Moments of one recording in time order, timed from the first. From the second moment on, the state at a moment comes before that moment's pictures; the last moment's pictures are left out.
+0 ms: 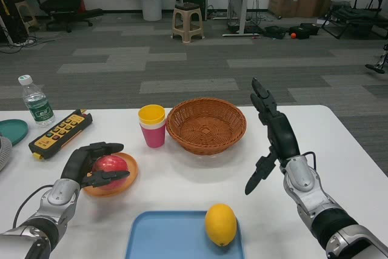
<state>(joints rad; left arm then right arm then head) -0.66 0.27 0.12 1.38 0.09 -0.57 0.03 -0.58 -0.38 0.38 0.87 0.26 -0.81 -0.14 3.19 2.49</state>
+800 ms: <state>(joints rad) -0.66 0.29 0.17 1.40 0.12 -0.44 0.04 -0.54 -0.38 0.39 0.78 0.27 -0.81 -0.14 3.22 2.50</state>
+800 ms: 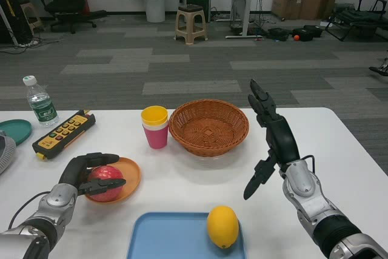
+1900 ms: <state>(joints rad) -0.69 0.29 0.19 1.38 0.14 -0.34 0.12 -0.54 -0.38 0.40 0.78 0.27 -0.81 -0.15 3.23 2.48</state>
